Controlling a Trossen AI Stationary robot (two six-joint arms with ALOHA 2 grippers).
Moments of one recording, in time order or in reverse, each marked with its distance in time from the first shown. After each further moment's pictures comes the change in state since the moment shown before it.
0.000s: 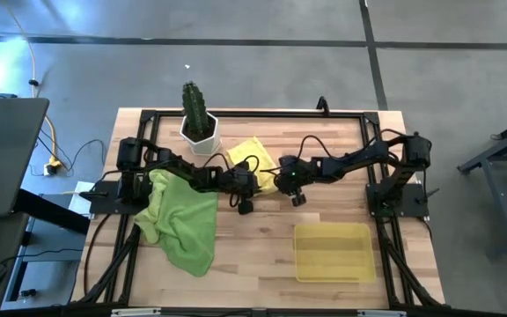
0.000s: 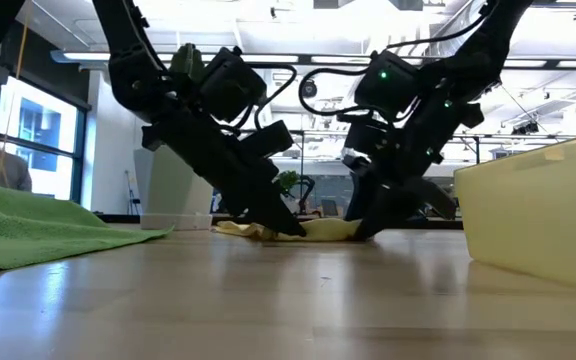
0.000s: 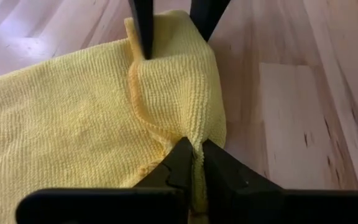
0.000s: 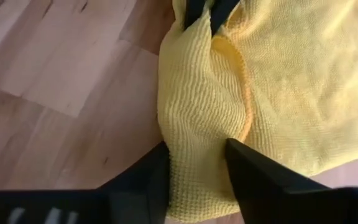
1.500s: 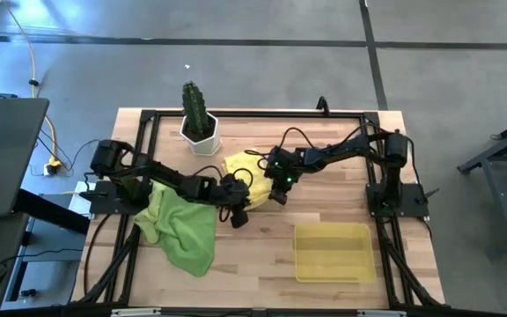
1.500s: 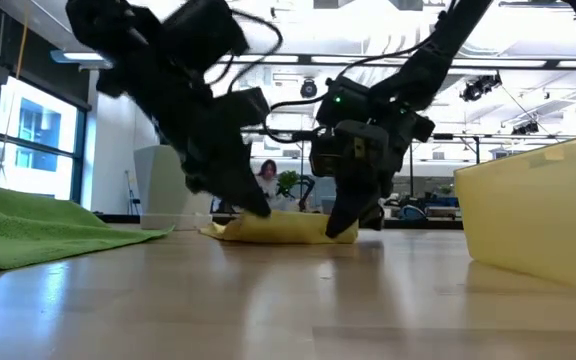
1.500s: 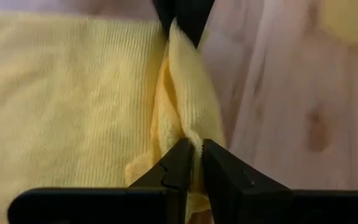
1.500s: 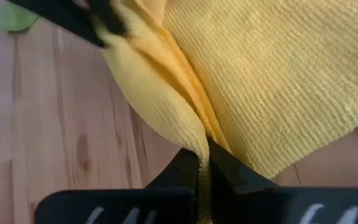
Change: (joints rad) left arm -0.174 -0.231 -0.001 -0.318 -0.121 -0.416; right arm -0.080 0.173 0.248 -0.207 -0.528 0.837
